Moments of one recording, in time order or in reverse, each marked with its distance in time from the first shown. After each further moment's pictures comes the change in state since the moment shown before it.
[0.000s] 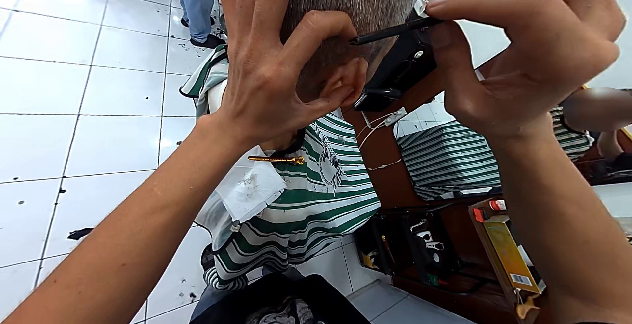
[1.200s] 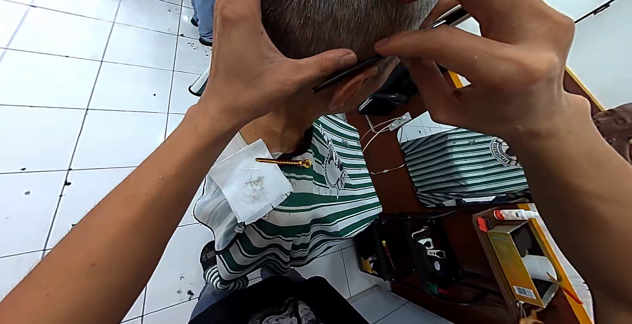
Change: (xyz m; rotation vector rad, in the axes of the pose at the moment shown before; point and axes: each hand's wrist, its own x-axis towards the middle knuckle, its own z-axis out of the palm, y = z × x) left_hand 0.010 -0.019 -0.014 -0.347 0.028 -0.440; right_hand 0.028 -0.007 0.007 0.018 -0.341 -0.209
